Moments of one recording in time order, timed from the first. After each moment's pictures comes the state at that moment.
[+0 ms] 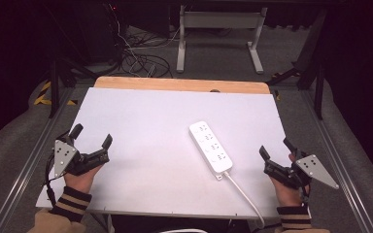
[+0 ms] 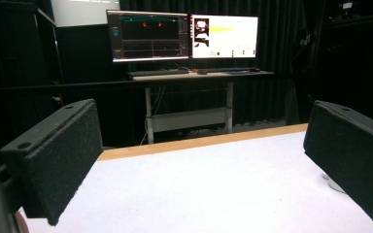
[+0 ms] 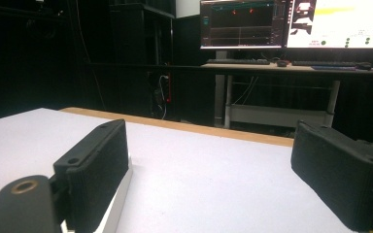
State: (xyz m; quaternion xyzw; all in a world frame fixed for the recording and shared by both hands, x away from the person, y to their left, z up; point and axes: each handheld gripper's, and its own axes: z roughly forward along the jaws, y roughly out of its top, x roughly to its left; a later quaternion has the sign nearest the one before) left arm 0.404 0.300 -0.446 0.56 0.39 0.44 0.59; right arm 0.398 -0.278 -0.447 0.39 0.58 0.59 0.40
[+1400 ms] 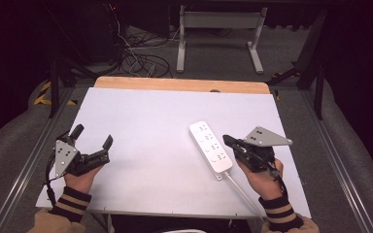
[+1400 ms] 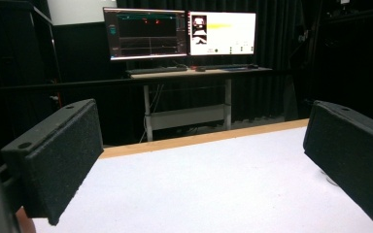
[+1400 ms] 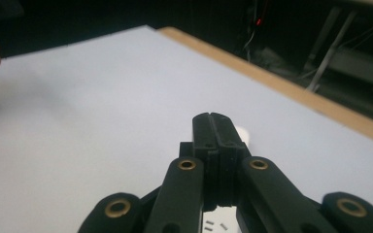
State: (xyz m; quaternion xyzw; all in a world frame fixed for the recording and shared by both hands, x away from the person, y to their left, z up) left arm 0.404 0.300 -0.447 0.56 0.38 0.44 0.58; right arm 0.420 -0.168 -0.370 0.30 0.79 0.48 0.24
